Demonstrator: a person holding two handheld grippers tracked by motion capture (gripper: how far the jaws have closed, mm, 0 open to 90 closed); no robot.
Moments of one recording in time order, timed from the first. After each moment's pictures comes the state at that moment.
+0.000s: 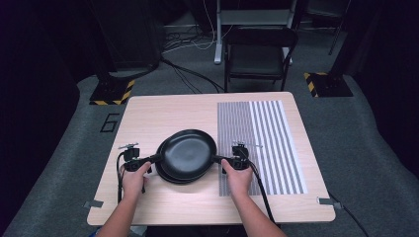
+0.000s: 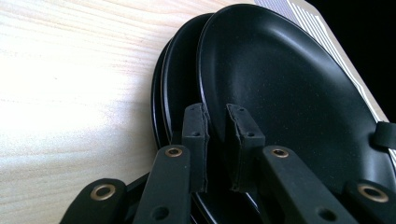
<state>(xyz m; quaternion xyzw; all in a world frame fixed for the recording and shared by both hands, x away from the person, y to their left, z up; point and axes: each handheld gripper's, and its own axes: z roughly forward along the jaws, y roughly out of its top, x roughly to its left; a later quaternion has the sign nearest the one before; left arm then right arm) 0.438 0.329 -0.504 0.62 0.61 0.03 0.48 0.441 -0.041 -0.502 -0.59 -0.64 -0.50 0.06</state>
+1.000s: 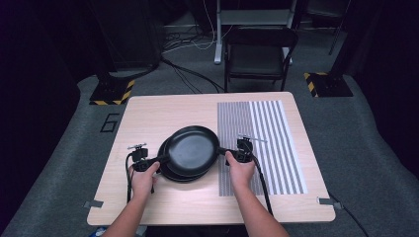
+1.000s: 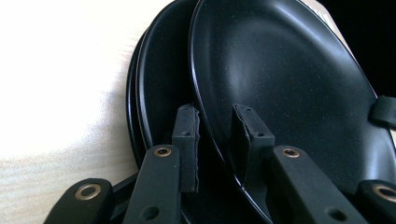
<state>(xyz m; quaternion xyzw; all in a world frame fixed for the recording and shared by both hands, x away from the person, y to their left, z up) 0.437 0.300 -0.510 0.61 0.63 0.04 0.47 0.462 -0.052 -0.498 -0.61 -0.61 -0.50 0.04</state>
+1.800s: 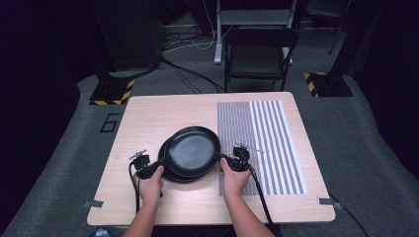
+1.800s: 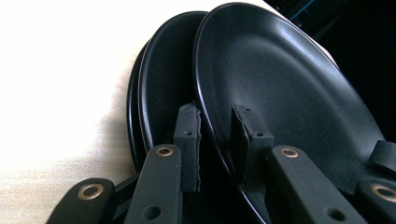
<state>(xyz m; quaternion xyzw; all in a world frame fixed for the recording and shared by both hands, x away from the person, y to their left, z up) 0.418 0.285 -0.520 0.55 0.66 0.08 0.51 0.434 -0.035 -0.507 -0.64 -0.57 -0.51 0.01</state>
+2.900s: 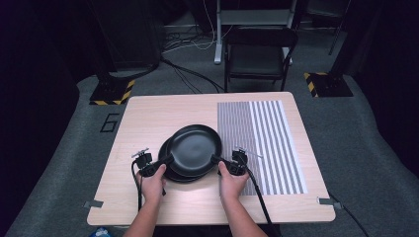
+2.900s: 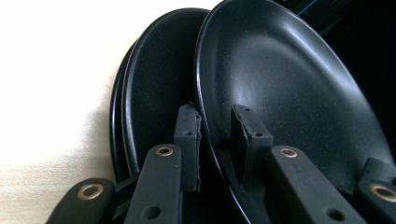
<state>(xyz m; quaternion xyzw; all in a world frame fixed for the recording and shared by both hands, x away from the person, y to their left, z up) 0.423 0.278 -0.521 0.53 0.67 0.07 0.51 0.428 -0.029 -0.519 -0.65 -0.55 -0.53 0.04</state>
